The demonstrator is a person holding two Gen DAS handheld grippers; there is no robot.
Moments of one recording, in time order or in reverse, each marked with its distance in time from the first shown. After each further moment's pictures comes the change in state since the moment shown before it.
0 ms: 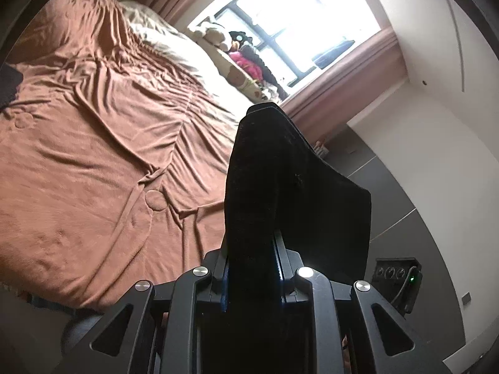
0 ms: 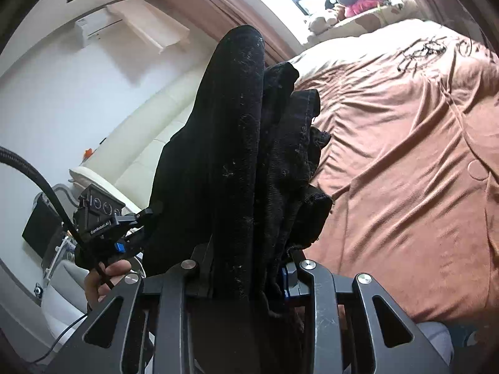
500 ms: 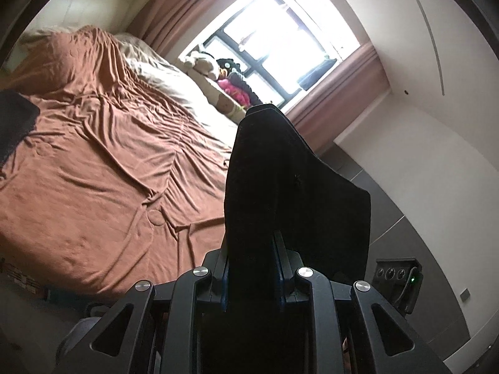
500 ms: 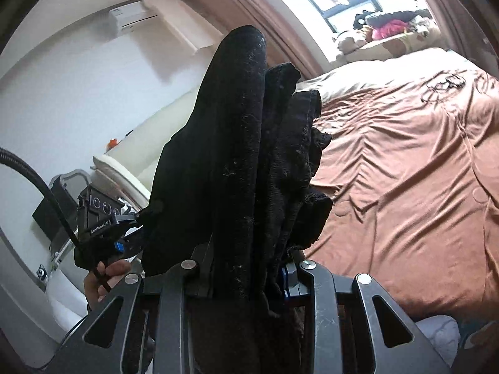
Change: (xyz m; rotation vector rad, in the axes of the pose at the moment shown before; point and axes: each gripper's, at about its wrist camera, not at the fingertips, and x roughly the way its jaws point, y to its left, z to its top) left arm -0.100 -0.043 -0.008 0.046 -0.117 -0.015; right arm -0.039 0.049 -0.010 -0.104 -0.034 0.044
